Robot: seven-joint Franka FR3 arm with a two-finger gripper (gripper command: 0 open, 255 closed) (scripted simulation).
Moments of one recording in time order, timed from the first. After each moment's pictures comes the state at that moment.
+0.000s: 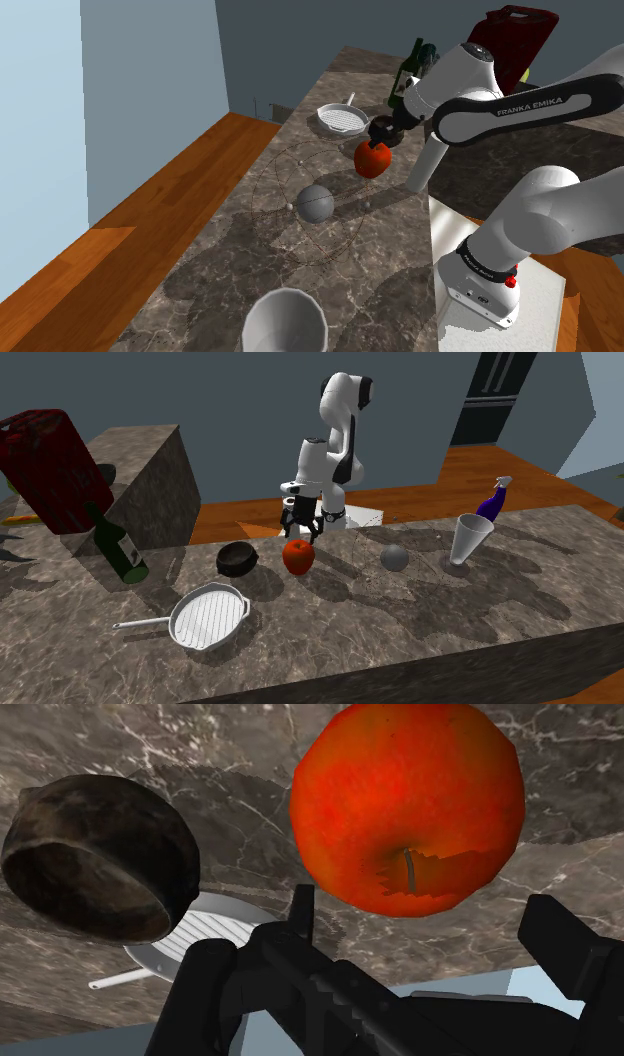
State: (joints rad) arm -0.02 -0.68 -0.06 -2.92 -0.12 2.66 0.08
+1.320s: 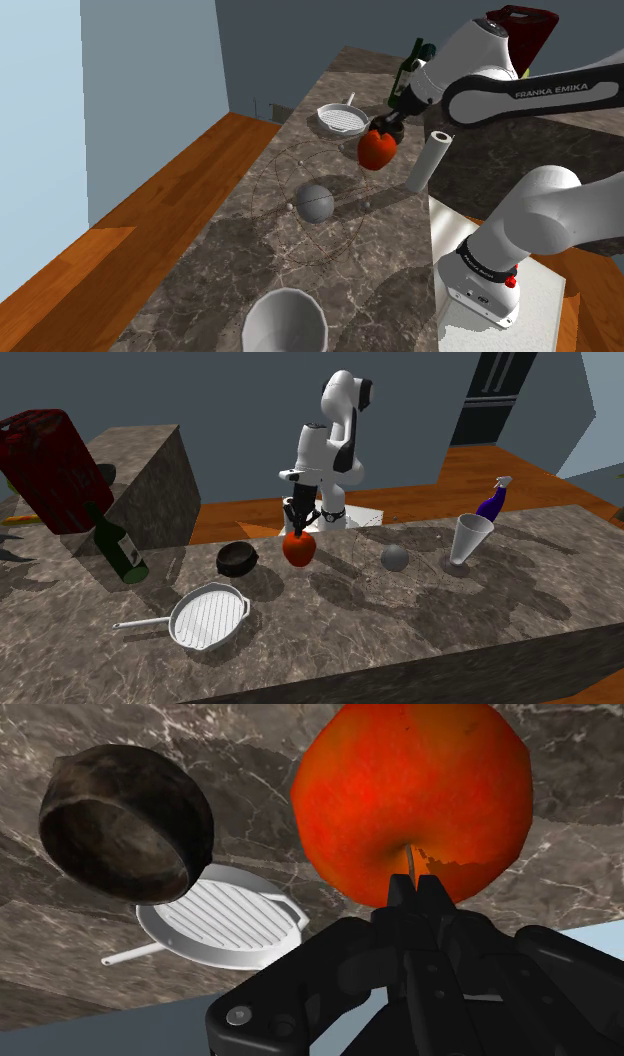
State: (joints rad) arm -0.01 -0.75 -0.06 -2.84 -0.11 2.51 0.07
